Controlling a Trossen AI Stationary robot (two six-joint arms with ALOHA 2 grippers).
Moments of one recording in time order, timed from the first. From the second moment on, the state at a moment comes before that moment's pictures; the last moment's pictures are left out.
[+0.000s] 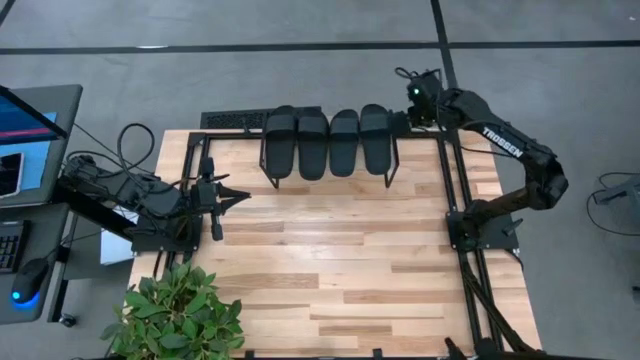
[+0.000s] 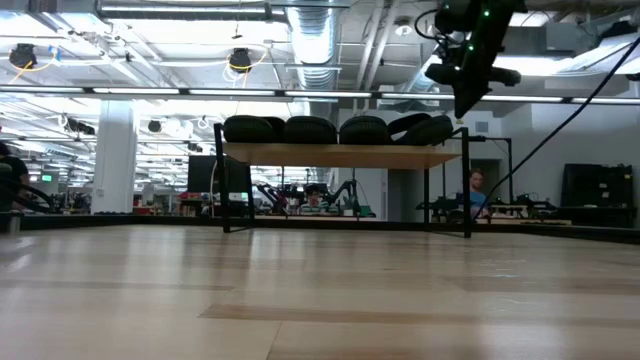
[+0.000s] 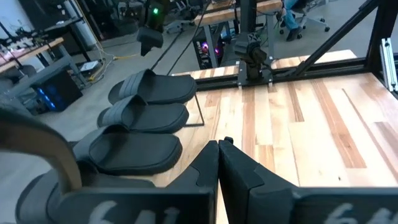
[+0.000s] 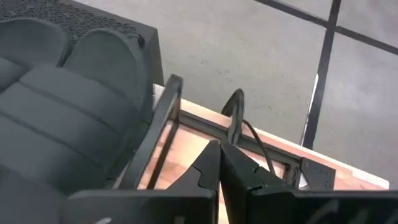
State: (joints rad) left arm -0.39 0.72 0.90 -0.47 -0.63 0.04; right arm -0.78 1.36 1.36 -0.96 0.31 0.23
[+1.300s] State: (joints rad) left arm -0.39 0.72 0.90 -0.51 -0.63 -0.05; right arm -0.69 1.62 1.49 -0.95 0.26 0.26
